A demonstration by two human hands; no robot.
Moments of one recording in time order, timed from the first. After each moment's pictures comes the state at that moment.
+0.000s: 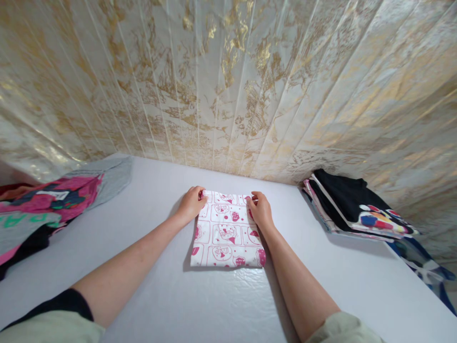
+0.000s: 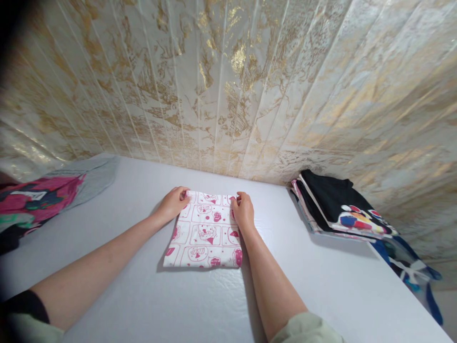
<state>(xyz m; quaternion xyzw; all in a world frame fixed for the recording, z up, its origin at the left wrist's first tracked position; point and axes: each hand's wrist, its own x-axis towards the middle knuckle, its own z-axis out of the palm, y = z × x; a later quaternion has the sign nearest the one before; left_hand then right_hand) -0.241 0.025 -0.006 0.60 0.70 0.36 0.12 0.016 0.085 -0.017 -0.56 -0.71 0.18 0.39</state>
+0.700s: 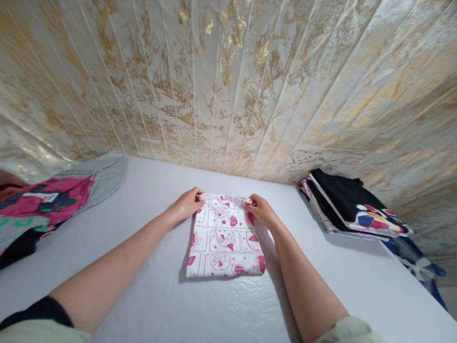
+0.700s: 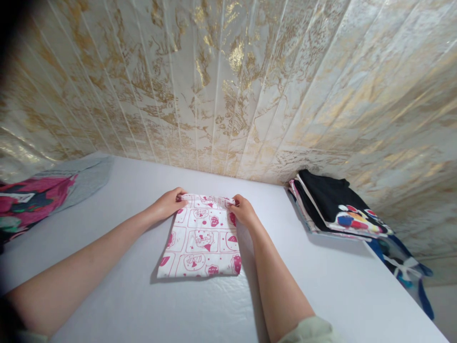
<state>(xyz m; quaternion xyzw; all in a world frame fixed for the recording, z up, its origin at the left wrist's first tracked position) -0.247 0.022 0.009 0.61 0.65 0.37 0.26 0.031 0.090 0.001 -0.51 -0.74 0.32 0.30</state>
